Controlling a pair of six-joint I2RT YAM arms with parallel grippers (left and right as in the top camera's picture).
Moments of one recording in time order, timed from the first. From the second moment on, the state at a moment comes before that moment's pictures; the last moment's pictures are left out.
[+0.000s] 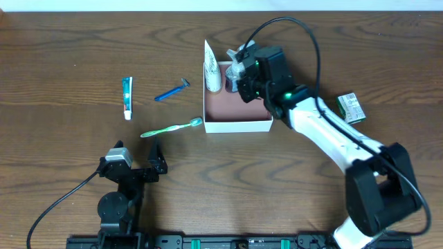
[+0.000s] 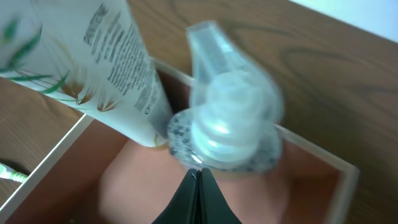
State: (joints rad) left arm -0.03 0.01 0.02 -0.11 0.01 -0.27; right arm 0.49 1.81 1.23 -0.13 -0.09 -0.01
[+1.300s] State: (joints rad) left arm -0.03 0.01 0.02 -0.11 0.01 -0.27; right arm 0.55 1.99 1.23 0.01 -0.04 -0.03
